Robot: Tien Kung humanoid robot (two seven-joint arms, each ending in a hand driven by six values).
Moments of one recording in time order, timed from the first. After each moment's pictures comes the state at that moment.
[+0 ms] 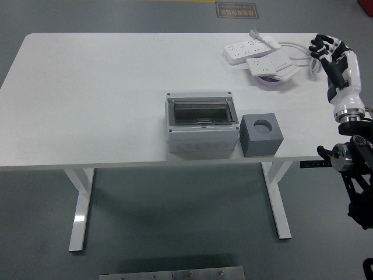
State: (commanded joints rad) left arm -0.16 0.30 -0.89 -0.44 0.92 -0.05 0.65; right arm 0.38 -0.27 1.39 1.14 -1.01 -0.18 0.34
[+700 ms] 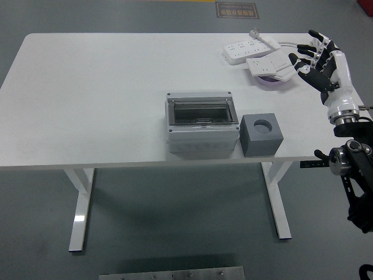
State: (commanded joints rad) left arm -0.15 0.32 -0.83 -0.43 0.80 -0.01 0.61; right arm 0.34 -0.24 1.41 1.22 -1.15 -0.16 0.25
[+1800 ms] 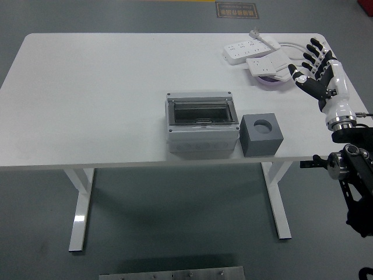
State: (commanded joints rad) left arm -0.14 0.32 -0.81 -0.43 0.76 0.00 0.59; right arm 0.33 -0.24 1.41 1.19 -1.13 -0.15 0.25
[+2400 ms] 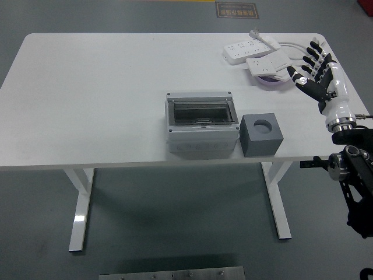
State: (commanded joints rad) left arm -0.14 0.32 -0.82 -0.43 0.77 0.00 0.60; right arm 0.33 -0.24 1.40 1.18 -1.12 -0.15 0.24
